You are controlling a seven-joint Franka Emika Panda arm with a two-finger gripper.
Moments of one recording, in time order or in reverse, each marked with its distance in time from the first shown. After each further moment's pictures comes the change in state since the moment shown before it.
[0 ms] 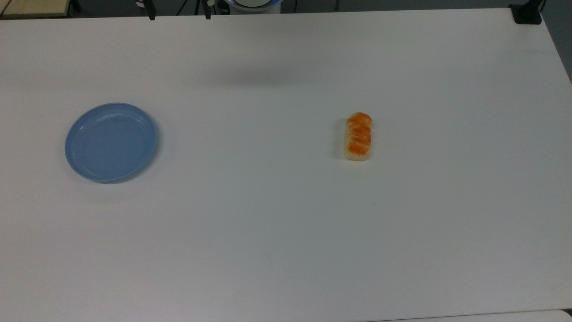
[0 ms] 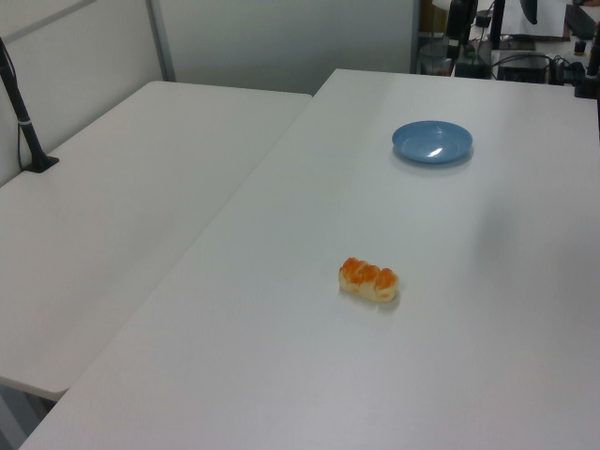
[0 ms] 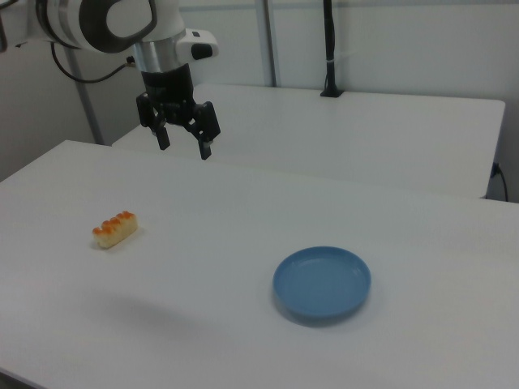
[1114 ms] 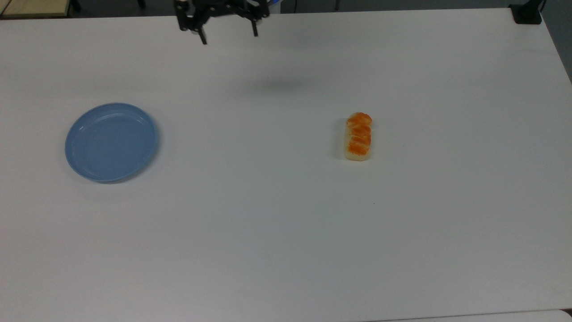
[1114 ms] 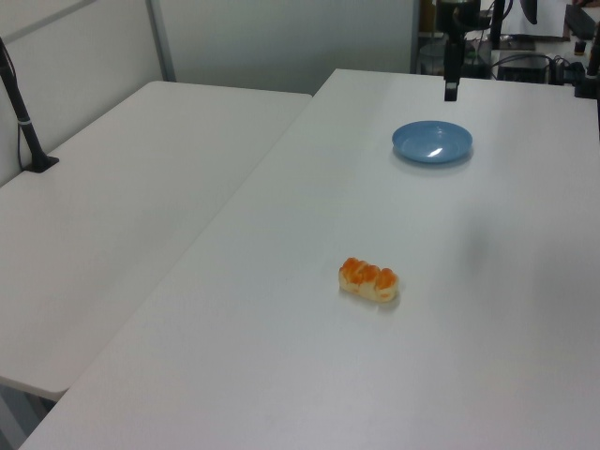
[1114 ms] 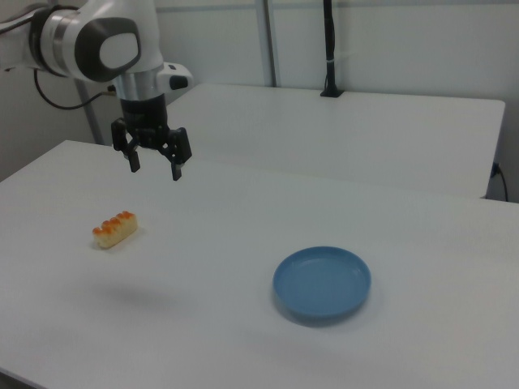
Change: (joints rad) arm 0.020 0.012 0.110 -0.120 0.035 0.055 -0.019
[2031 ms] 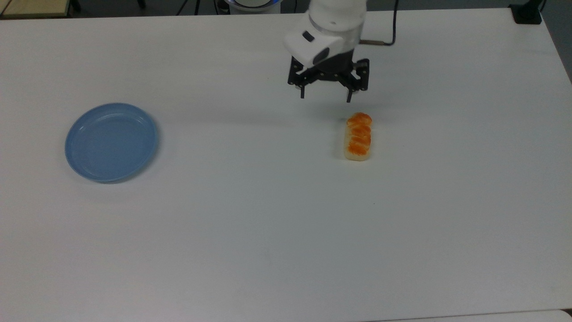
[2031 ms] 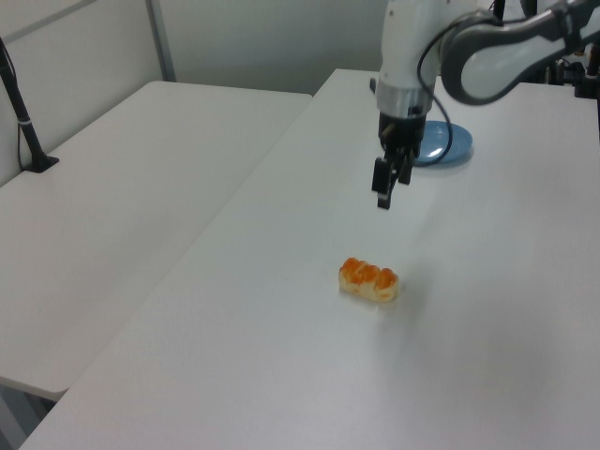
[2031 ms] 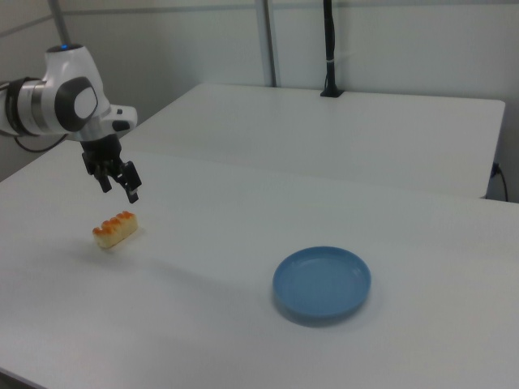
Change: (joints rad) arm 0.127 0.203 0.221 -0.072 -0.142 0.353 0.634
